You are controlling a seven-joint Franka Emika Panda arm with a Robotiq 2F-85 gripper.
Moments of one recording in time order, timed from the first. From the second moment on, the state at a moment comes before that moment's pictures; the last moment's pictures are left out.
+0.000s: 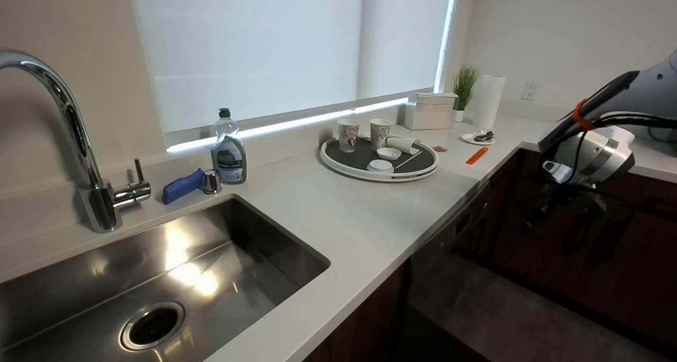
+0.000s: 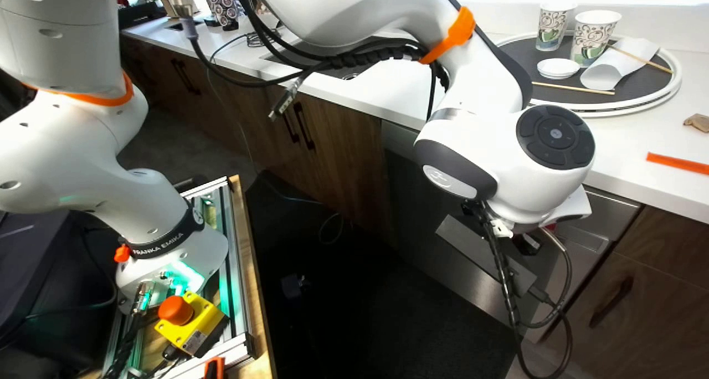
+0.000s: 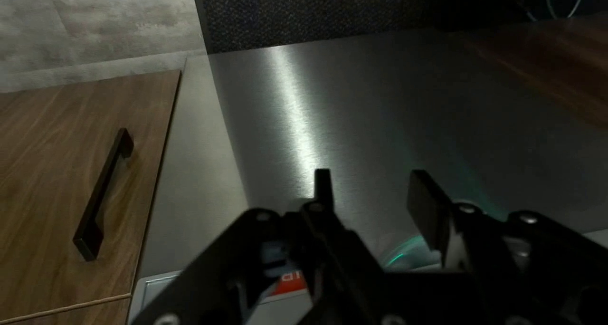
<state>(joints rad) -0.38 0.61 -0.14 -1.93 0.68 2.46 -1.40</state>
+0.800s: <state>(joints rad) -0.41 0.38 -0.14 -2.20 0.68 2.68 -1.37</state>
